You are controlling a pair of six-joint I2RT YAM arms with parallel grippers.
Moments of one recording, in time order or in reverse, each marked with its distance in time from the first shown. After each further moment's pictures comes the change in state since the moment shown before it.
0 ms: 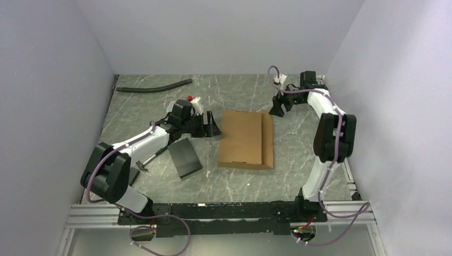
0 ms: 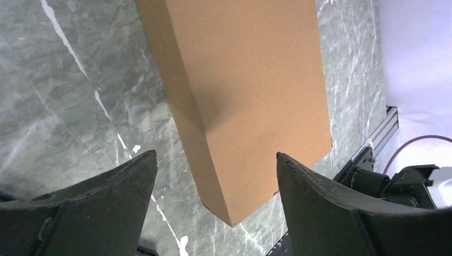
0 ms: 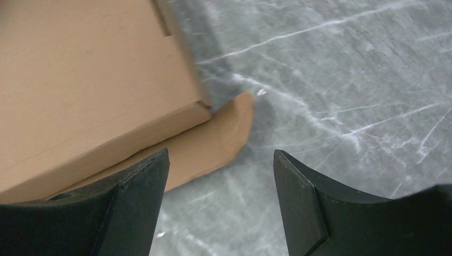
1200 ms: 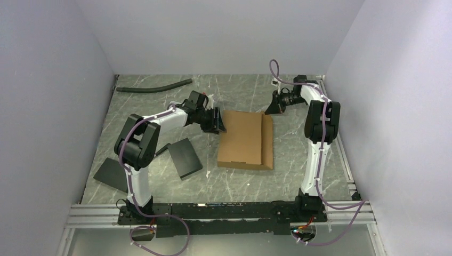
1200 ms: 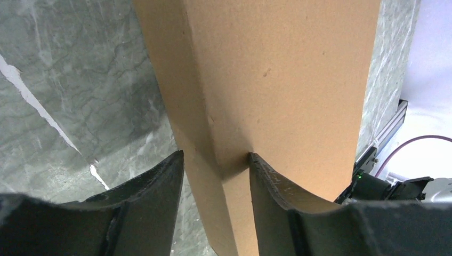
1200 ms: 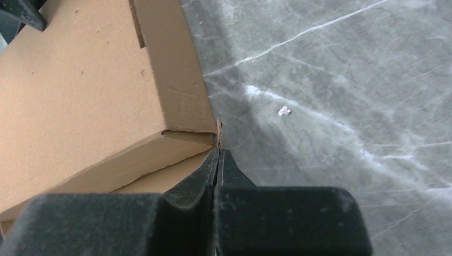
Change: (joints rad) left arm 0.031 0.439 0.355 -0.145 0.124 0.035; right arm -0.009 0.518 0.469 -0.309 -0.216 0.037
